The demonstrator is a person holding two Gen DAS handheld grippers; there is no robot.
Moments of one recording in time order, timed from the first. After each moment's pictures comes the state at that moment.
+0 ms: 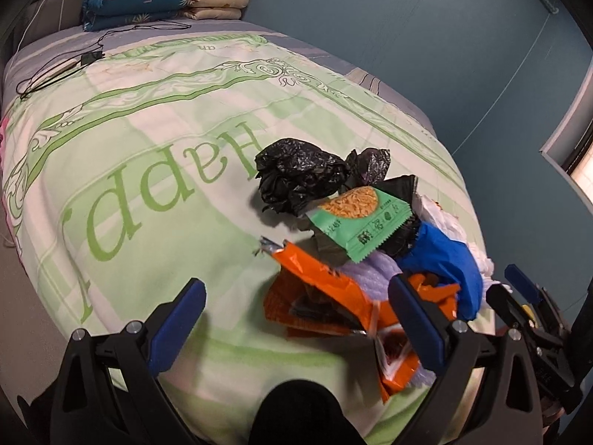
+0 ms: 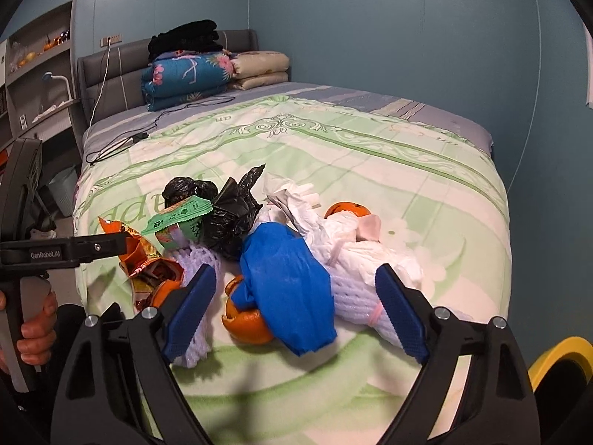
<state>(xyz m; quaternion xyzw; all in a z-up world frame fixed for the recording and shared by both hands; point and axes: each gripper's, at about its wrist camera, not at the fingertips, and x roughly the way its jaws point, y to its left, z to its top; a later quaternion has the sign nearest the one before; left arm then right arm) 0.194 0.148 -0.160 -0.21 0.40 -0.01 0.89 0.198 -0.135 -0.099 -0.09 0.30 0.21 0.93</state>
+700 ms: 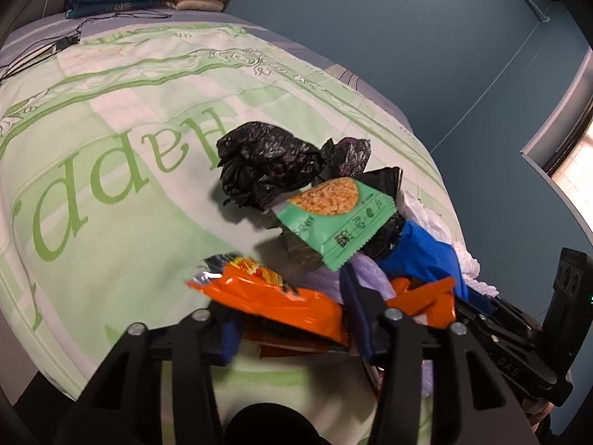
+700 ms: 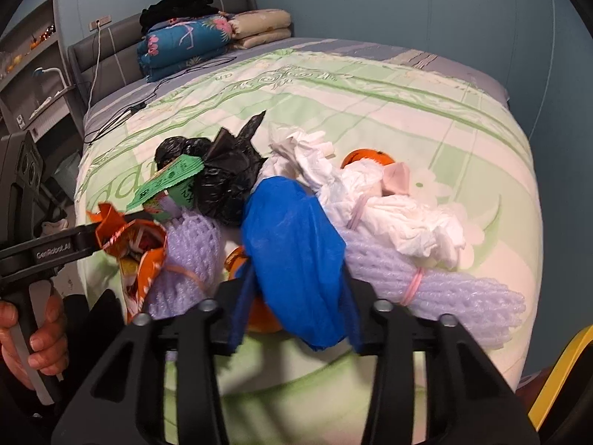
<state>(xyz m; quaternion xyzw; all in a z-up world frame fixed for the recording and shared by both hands) 0.210 0.139 -0.174 -0.24 0.39 -0.07 0.89 0.223 -0.128 -0.129 -0.07 0.39 0.23 0.89</state>
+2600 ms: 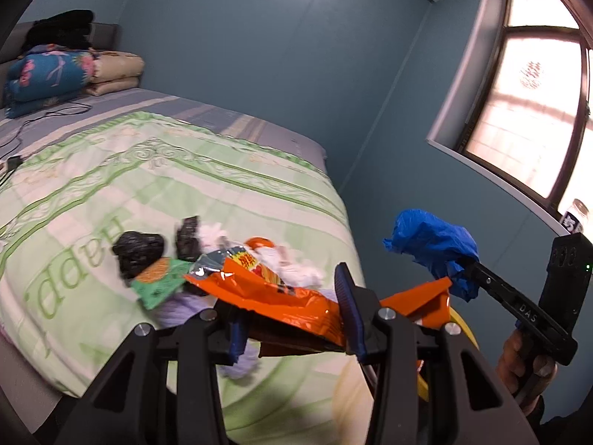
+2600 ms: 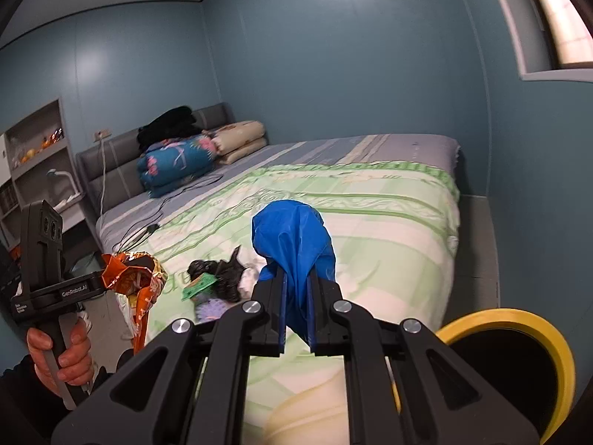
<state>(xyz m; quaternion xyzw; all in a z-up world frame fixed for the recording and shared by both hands) 0.127 0.038 -0.032 -0.15 0.28 -0.19 0.93 0.095 -0.286 0.020 0.05 0.22 0.19 0.96</state>
